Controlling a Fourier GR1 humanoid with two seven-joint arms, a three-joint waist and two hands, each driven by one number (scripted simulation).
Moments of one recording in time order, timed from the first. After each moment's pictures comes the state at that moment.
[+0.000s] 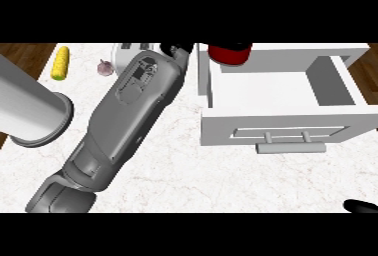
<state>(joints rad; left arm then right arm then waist) -1.21 0.00 -0.13 -0.83 0.23 0.38 0.18 0.07 -0.10 -0.32 -2.27 -0.08 0.08 0.32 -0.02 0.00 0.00</state>
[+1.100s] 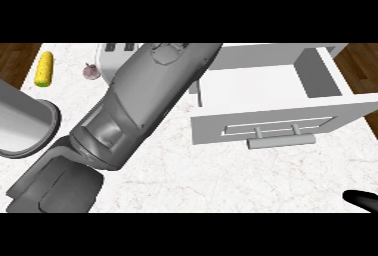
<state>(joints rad) -1.58 0.00 -0.27 -0.39 0.41 0.53 0.14 -0.02 -0.14 -0.31 -2.25 -0.09 0.07 0.38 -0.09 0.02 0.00</state>
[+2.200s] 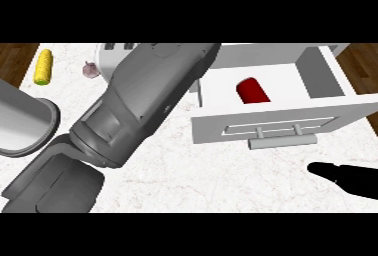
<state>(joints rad) -1.62 0.00 -0.29 -0.31 0.57 0.64 0.02 -0.16 -0.27 -0.15 -2.15 0.24 0.12 0.24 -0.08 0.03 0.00</state>
